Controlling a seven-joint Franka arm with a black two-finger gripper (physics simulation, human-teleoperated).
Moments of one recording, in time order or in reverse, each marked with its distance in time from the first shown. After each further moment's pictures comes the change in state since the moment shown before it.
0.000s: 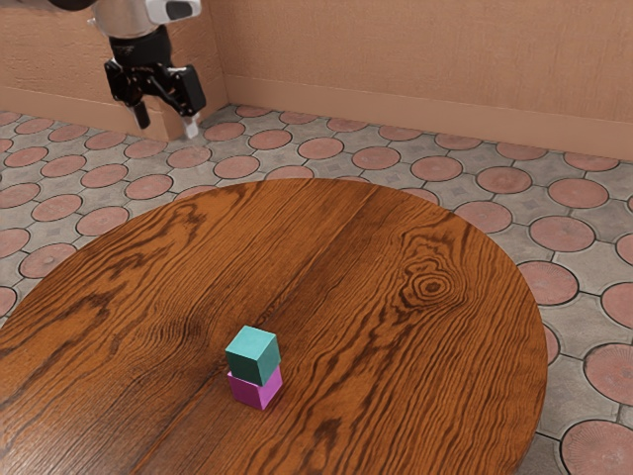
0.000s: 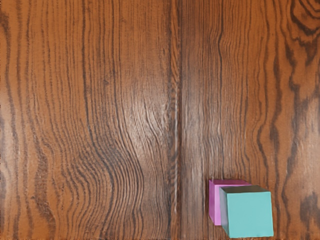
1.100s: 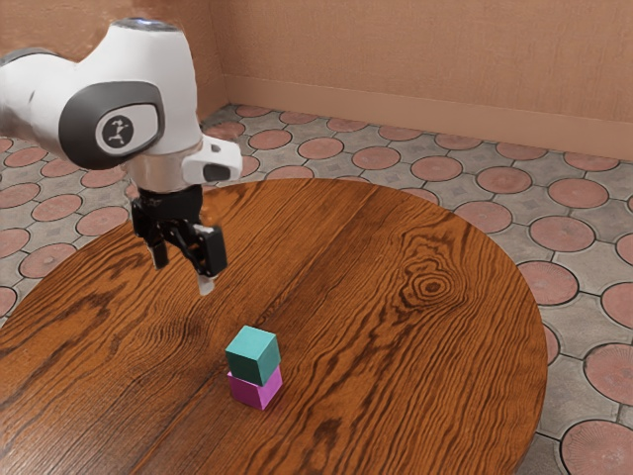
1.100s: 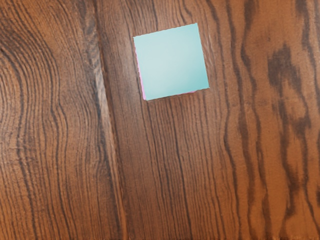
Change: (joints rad) arm 0.205 -0.358 -0.410 -0.666 -0.088 0.162 -0.016
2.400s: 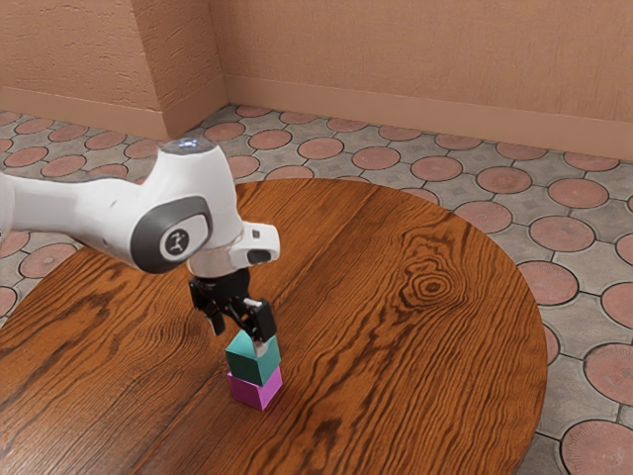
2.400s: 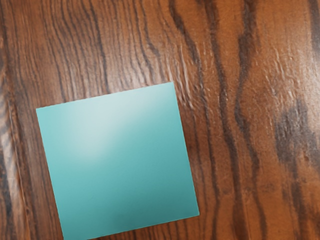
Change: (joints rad) arm 0.058 0.221 -0.086 -0.226 -0.069 0.513 0.022
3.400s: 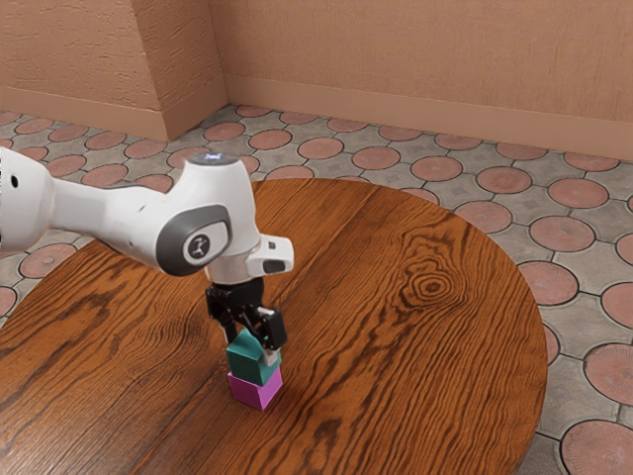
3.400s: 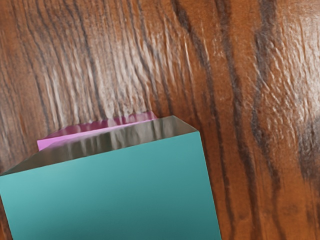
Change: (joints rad) arm 0.002 0.162 0.006 0.076 0.055 0.013 0.007
